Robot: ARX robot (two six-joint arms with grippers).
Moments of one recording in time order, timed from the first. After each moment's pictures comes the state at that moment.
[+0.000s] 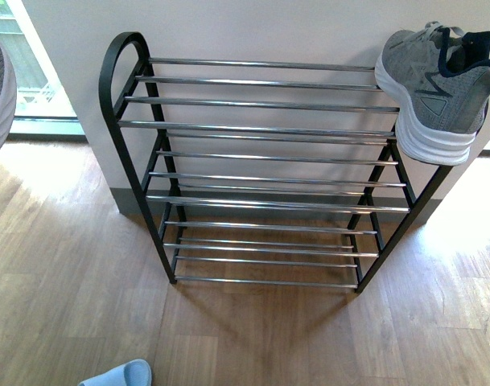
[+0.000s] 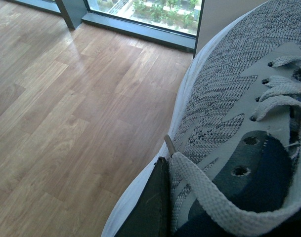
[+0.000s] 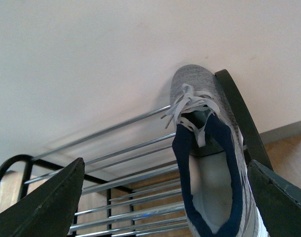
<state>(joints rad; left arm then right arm) -0.36 0.75 0.32 -0.18 -0.65 -0.40 -0.08 1.52 0.89 0.31 -0.02 0.49</state>
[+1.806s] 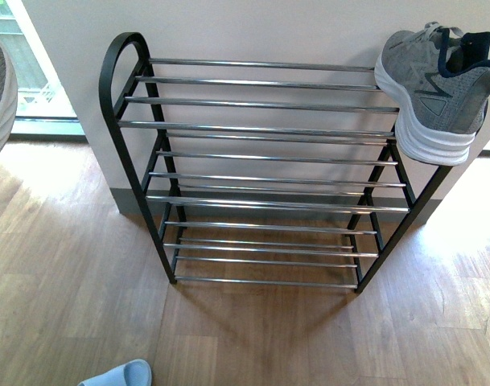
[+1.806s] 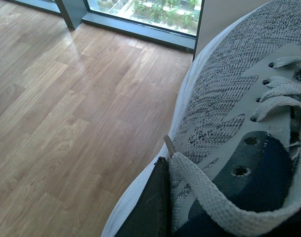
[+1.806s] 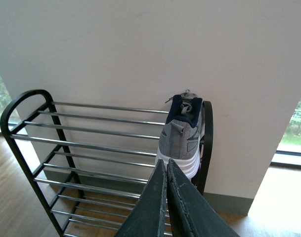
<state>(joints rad) -0.36 0.75 0.32 -0.18 -0.65 -0.40 0.00 0.28 0.02 0.28 0.00 0.01</state>
